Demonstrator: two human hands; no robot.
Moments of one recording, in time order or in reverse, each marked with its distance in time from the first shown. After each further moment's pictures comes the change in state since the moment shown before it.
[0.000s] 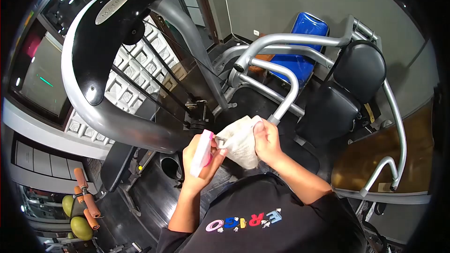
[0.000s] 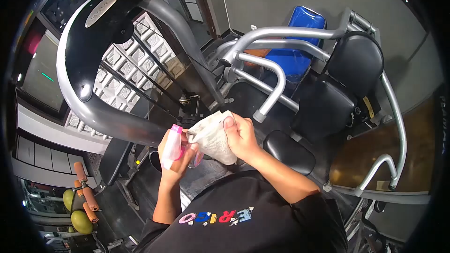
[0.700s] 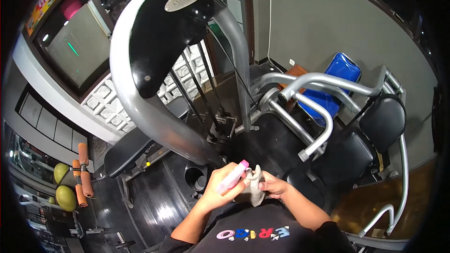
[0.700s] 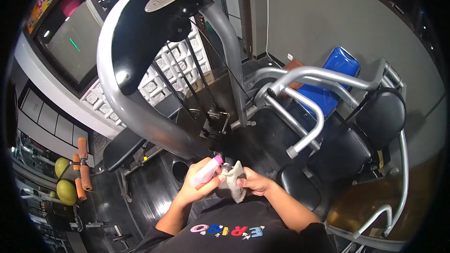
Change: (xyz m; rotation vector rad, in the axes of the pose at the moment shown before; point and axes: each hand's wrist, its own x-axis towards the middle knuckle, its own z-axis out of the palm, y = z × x) left_hand -0.017 -0.022 -0.052 -0.077 -0.137 -0.068; right_hand -0.044 0.091 0.045 0.966 -0.778 0.930
